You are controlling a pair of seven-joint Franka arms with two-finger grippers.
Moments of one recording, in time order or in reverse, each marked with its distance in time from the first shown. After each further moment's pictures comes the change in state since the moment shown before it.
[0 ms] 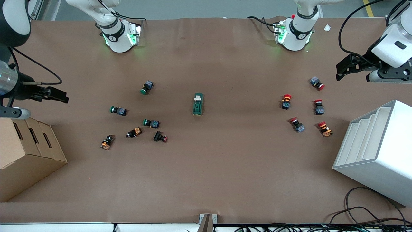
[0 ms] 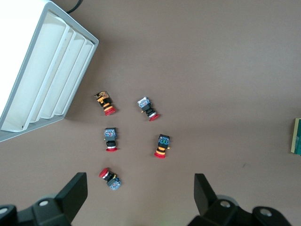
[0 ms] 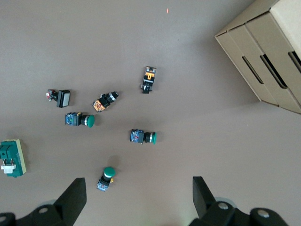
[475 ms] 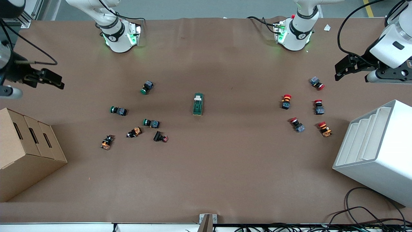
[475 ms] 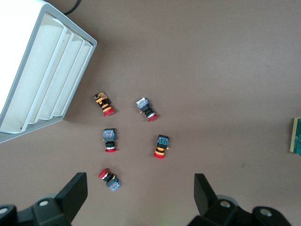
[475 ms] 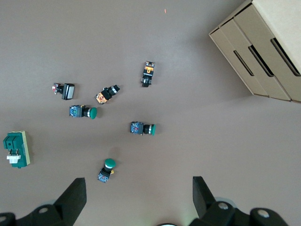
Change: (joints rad) left arm -0.006 0.002 -0.001 0.005 0.000 0.000 0.000; right arm 0.003 -0.163 -0.003 -0.107 0.000 0.001 0.000
